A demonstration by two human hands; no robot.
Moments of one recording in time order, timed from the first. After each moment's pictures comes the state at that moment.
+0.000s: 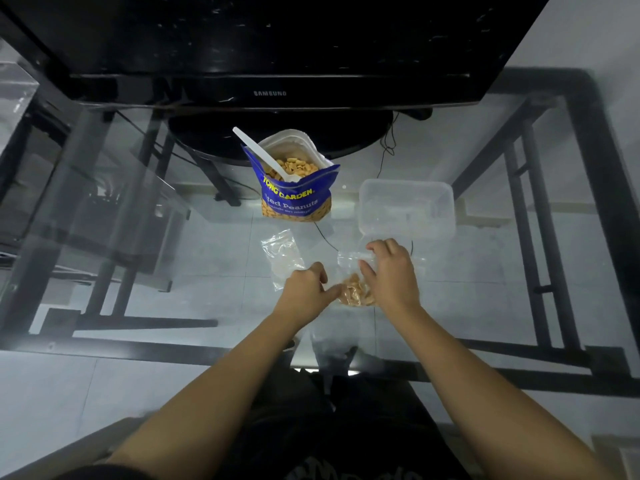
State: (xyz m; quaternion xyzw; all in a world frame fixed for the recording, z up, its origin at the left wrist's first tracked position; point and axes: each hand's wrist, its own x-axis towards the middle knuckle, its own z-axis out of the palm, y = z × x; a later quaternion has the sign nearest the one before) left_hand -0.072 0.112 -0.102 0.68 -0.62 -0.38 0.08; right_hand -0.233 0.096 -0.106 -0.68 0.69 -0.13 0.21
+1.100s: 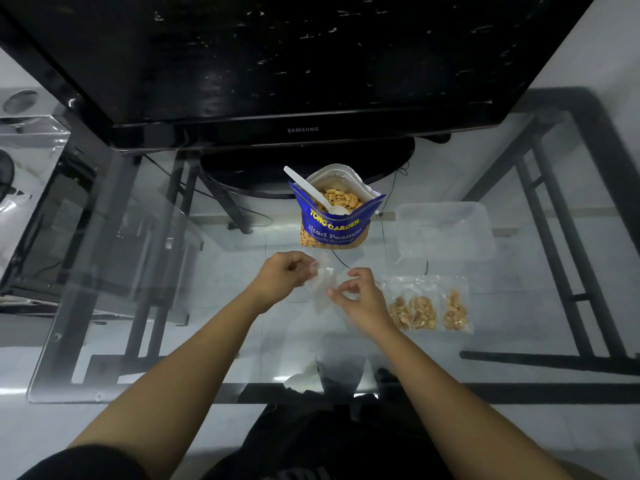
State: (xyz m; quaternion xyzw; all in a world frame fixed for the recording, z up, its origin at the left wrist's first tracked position) left_hand 0.053 0.039 -0.082 0.60 -0.55 -0.55 0.17; right_hand -0.117 0.093 -0.108 -0.45 0.68 -0.26 0.51
